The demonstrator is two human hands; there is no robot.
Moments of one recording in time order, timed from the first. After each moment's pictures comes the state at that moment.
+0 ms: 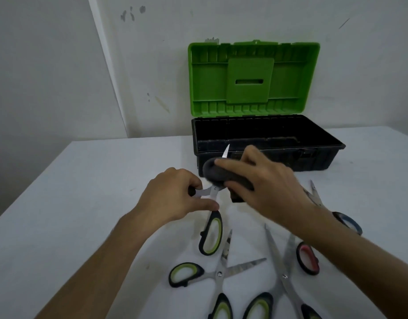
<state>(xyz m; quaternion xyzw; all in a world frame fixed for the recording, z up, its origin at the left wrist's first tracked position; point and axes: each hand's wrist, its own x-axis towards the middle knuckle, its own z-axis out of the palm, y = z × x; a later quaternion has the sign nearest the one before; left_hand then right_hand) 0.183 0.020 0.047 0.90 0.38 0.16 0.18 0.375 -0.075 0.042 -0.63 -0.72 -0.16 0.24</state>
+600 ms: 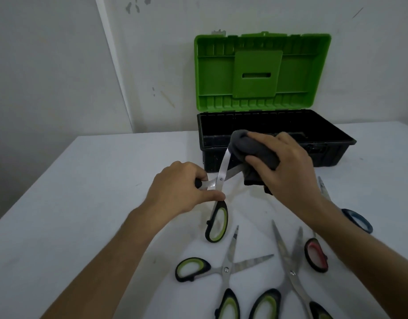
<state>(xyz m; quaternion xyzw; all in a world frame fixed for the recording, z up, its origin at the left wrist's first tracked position) 0.186 0.021 0.045 0.88 0.41 0.17 0.16 0.396 -0.061 0.033 -0.66 -0.61 -0.15 0.41</state>
